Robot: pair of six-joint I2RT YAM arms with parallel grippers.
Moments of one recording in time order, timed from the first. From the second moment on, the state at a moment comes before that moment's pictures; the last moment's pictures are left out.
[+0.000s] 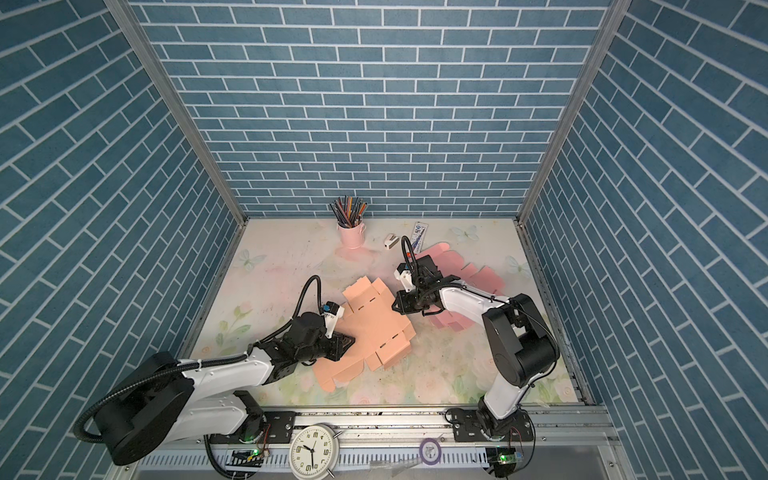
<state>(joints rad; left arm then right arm) -0.72 1.28 0.31 0.26 0.21 -0.52 0.56 1.70 0.99 -0.34 -0.47 0.26</state>
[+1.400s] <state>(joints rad) -0.42 1.59 0.73 0.30 0.49 -0.54 0.76 1.59 0.99 -0.38 -0.19 0.15</state>
